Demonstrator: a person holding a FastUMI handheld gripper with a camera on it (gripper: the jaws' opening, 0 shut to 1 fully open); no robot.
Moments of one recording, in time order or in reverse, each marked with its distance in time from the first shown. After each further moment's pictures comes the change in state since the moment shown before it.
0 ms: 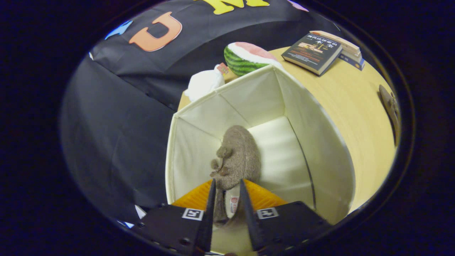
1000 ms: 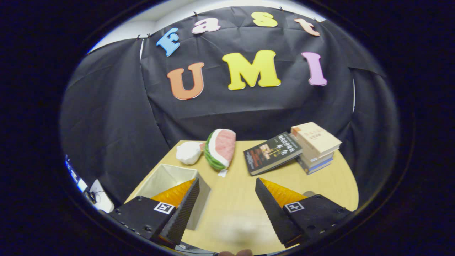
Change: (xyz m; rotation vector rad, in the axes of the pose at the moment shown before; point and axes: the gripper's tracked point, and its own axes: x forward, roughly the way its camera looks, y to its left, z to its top) arm -0.278 -0.195 0.167 -0.452 -0.523 -0.079
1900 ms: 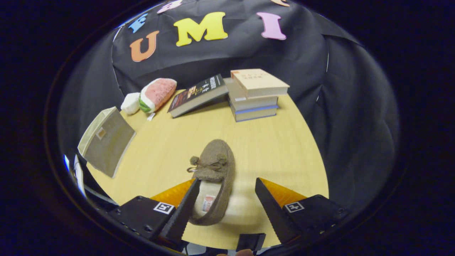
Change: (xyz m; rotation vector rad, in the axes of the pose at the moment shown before) arm 0.025 -0.259 -0.189 0.015 0.359 -0.133
